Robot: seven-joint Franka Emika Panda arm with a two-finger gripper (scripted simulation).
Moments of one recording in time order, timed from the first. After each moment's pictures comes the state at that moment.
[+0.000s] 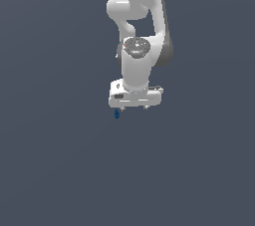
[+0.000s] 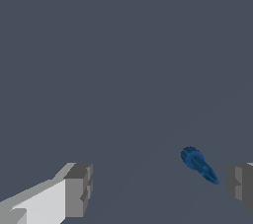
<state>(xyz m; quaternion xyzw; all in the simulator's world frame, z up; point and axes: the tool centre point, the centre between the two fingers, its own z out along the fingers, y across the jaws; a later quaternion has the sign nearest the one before) -0.009 0.030 0.147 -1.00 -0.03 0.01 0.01</state>
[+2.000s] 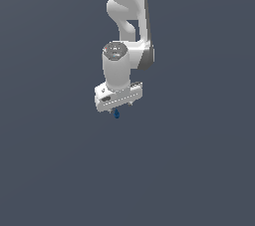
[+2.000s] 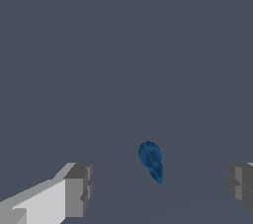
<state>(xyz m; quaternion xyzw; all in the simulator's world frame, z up) -0.032 -0.033 0.121 -0.98 -0.20 0.00 0.00</state>
